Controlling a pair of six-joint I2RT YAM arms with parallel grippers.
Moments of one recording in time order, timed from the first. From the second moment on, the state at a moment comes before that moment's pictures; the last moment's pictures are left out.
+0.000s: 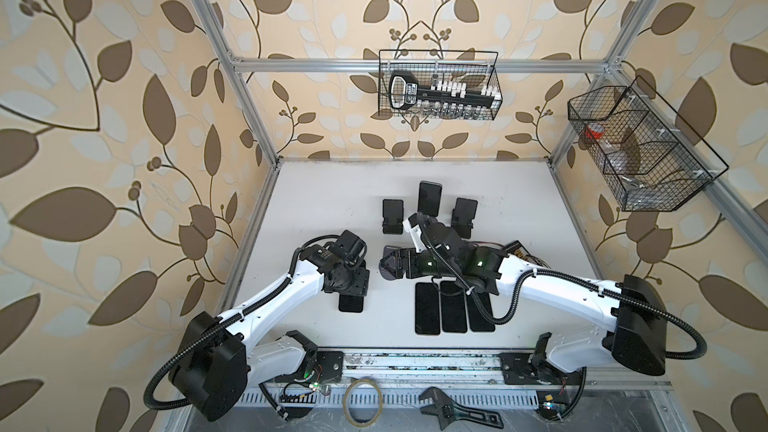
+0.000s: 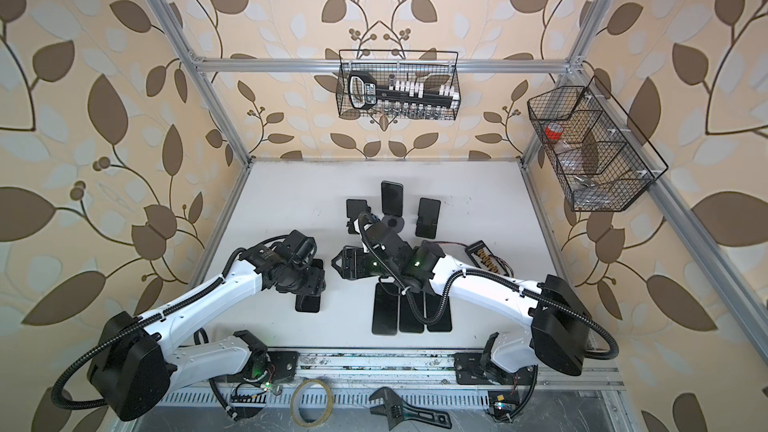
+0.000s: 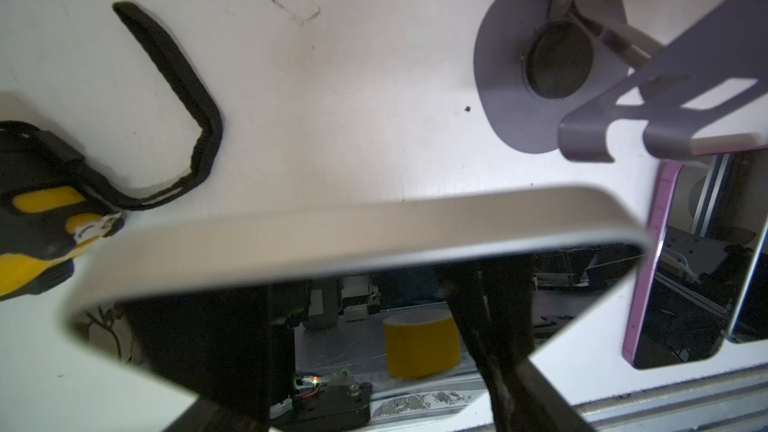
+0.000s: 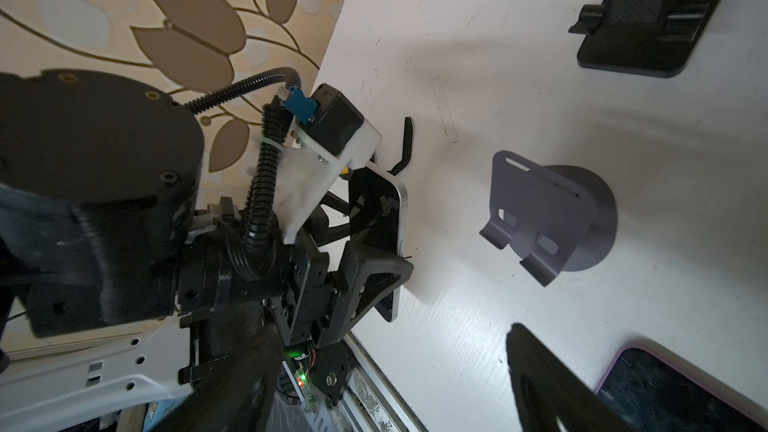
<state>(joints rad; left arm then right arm) -0.52 1.16 0.75 -0.90 0.03 -0.46 0.98 1.43 1.04 -0.23 -0.09 0.79</state>
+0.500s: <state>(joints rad) -0.52 1.32 0.77 -0.91 0.08 -0.46 0.98 1.47 1.07 -0.22 -0.11 0.78</state>
